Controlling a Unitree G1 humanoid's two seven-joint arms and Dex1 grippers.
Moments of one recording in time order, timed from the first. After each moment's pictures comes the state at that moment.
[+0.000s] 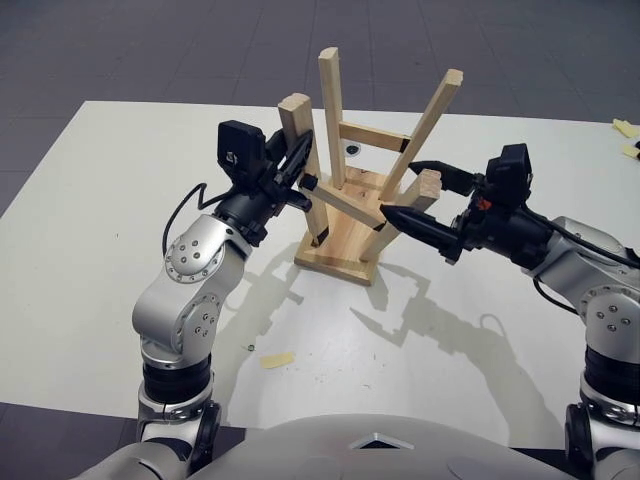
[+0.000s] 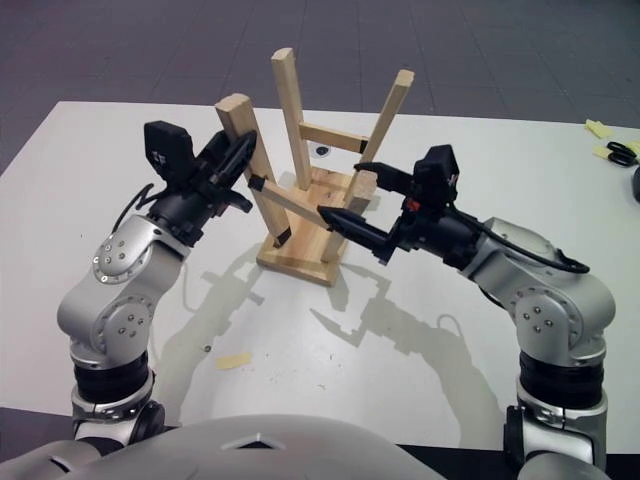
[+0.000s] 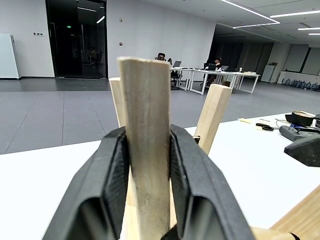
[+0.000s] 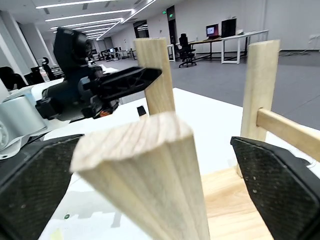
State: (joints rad) left arm -0.23 0.18 -0.04 -0.64 -0.44 0.68 -0.11; right arm -0.17 -0.63 -0.19 -0.53 0.98 0.81 0.66
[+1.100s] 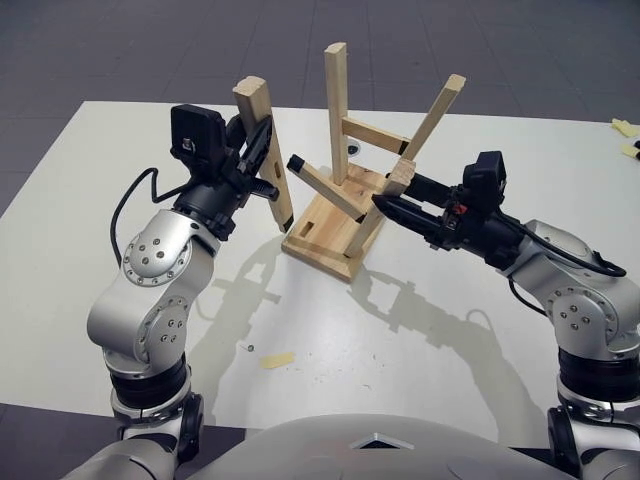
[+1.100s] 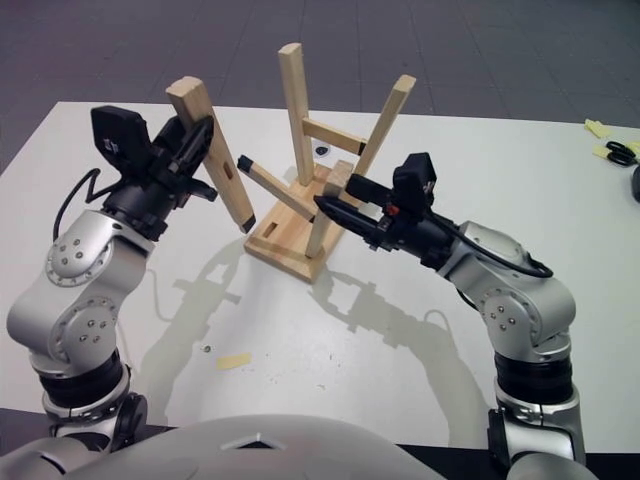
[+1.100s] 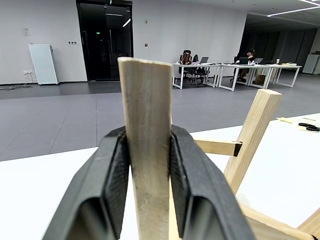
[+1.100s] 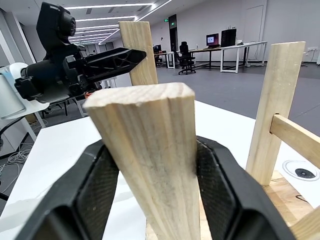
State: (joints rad) left arm -0.25 0.27 0.07 -0.76 -0.46 0.83 -0.02; right arm -0.18 -0.55 -0.08 -0.50 0.85 0.69 0.64
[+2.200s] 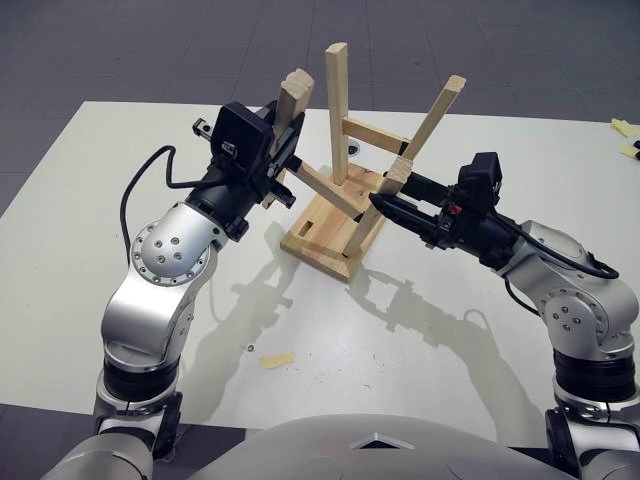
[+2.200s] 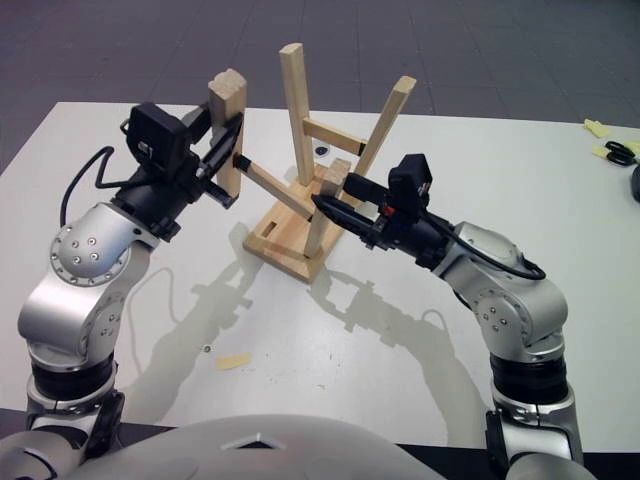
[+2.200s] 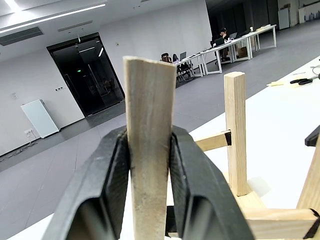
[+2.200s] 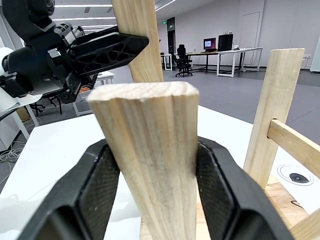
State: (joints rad) left arm -0.29 0.41 -0.12 -0.74 -0.21 0.65 -0.21; right arm -0.18 -0.54 -0.04 -0.49 0.81 0.64 0.64
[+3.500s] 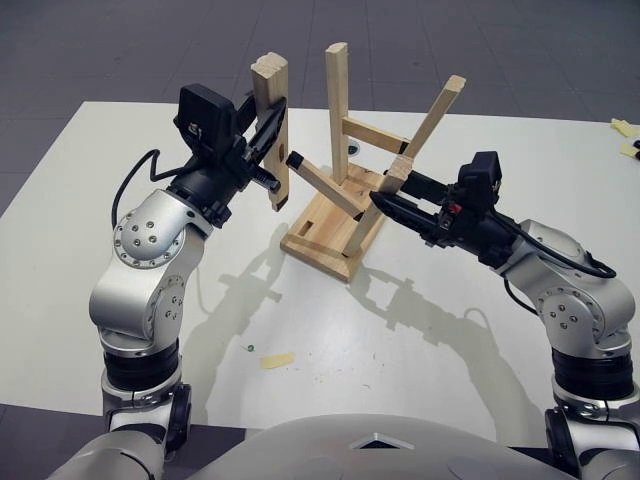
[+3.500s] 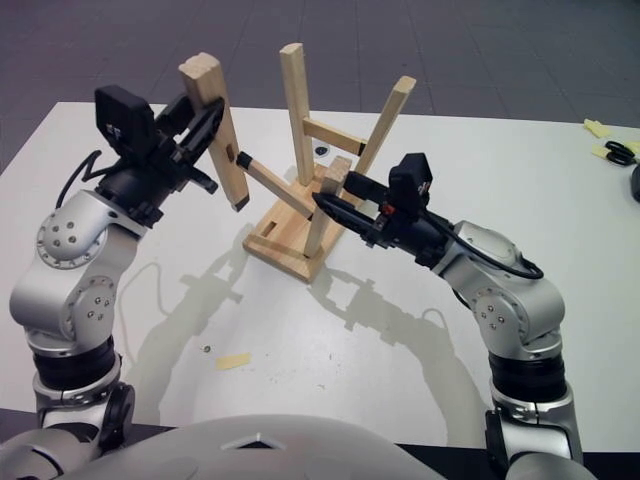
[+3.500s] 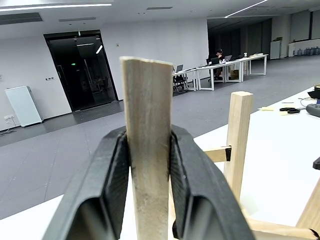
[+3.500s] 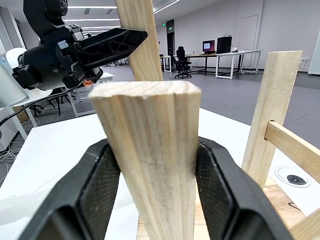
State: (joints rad) left arm -0.31 0.34 0.05 -0.64 -0.35 0.63 -0.26; right arm -0.19 -0.54 -0.03 -0.47 0.80 0.61 0.64
